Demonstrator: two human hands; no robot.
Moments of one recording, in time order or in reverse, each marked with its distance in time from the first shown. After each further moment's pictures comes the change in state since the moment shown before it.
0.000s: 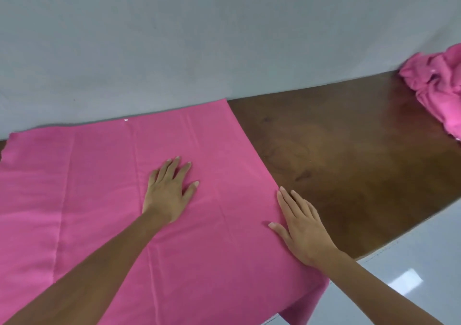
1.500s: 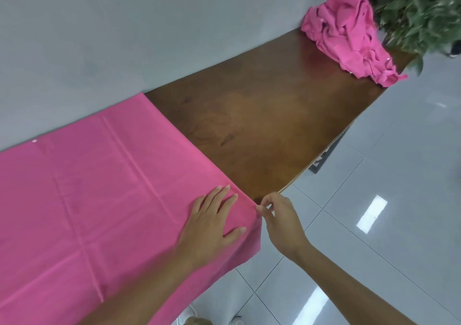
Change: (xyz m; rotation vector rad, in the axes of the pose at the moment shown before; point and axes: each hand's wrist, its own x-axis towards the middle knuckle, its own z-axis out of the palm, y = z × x) left_hand -0.124 0.206 0.041 -0.020 -0.086 0.636; right_hand -0.136 0.012 0.016 0.830 0.324 0.527
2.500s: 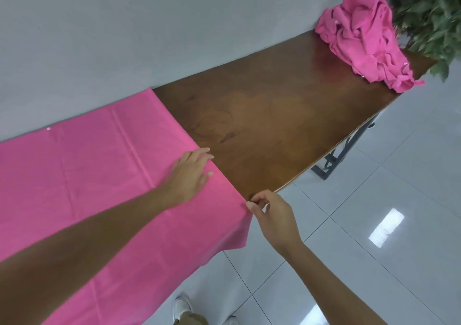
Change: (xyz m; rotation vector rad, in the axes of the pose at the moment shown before) left_hand 0.076 -0.066 -0.031 -0.074 0.057 -0.087; right_hand 0.011 0.014 -0.006 0.055 -0.021 -0.016
